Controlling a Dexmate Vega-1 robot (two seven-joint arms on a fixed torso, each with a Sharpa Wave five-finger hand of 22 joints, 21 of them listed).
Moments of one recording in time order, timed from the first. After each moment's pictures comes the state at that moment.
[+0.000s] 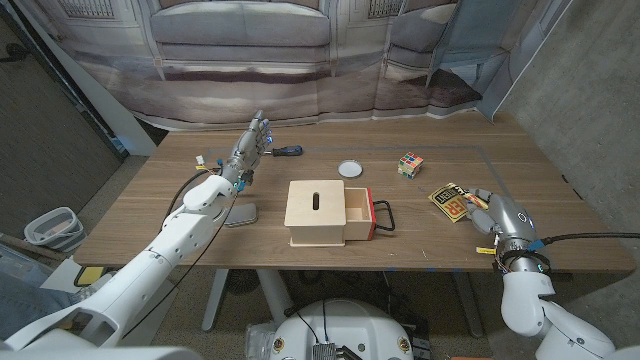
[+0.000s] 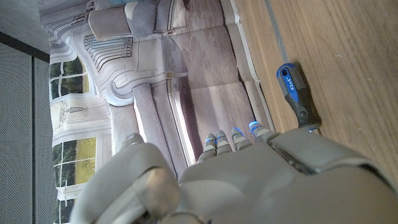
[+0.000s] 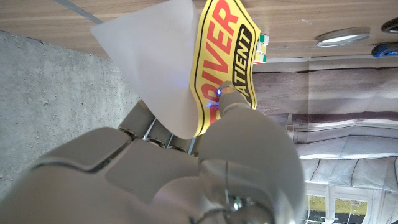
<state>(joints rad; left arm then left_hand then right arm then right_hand) 0.90 0.59 0.33 -1.48 -0.73 -0.17 -0.04 0.41 0.00 -0.02 0.10 0.37 -0.07 0.04 0.20 0.18 -0.08 -0.02 0.20 0.19 -0.12 0.02 0.18 0.18 -0.12 -0.04 0.20 0.18 -1.68 -0.79 -0.12 -2.10 -0.41 -0.37 -0.72 0.94 0.14 0.27 -0.14 0.18 0.77 -0.12 0.26 0.19 0.88 -0.07 0.31 0.18 0.90 -0.12 0.25 0.19 0.90 -0.12 0.34 0.21</state>
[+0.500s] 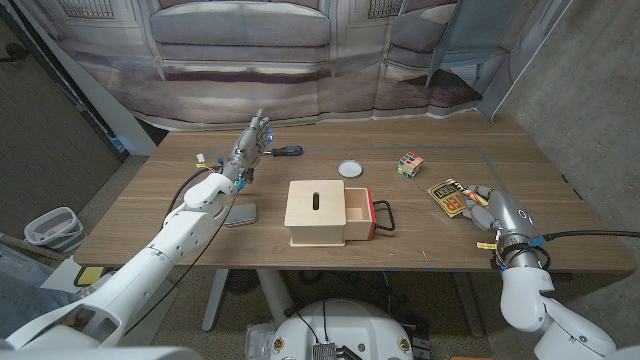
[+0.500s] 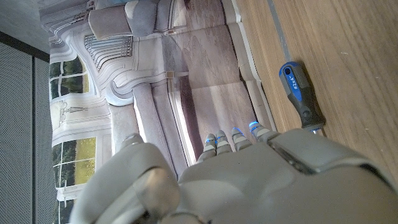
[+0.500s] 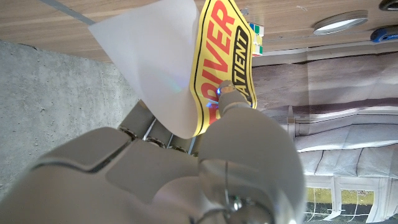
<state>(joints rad) 0.88 0.58 0.33 -1.47 -0.73 -0.17 -0.05 0.41 0.00 -0.02 0.10 0.37 -0.07 0.04 0.20 0.18 -0.08 -0.02 0.20 0.19 -0.12 0.02 0.18 0.18 -0.12 -0.04 0.20 0.18 -1.69 -0.76 -0.10 -2.12 -0.41 -0.34 -0.68 0.95 0.14 0.27 -0.14 0.18 0.78 -0.11 0.25 0.19 0.90 -0.07 0.30 0.18 0.92 -0.13 0.24 0.19 0.91 -0.12 0.35 0.21</state>
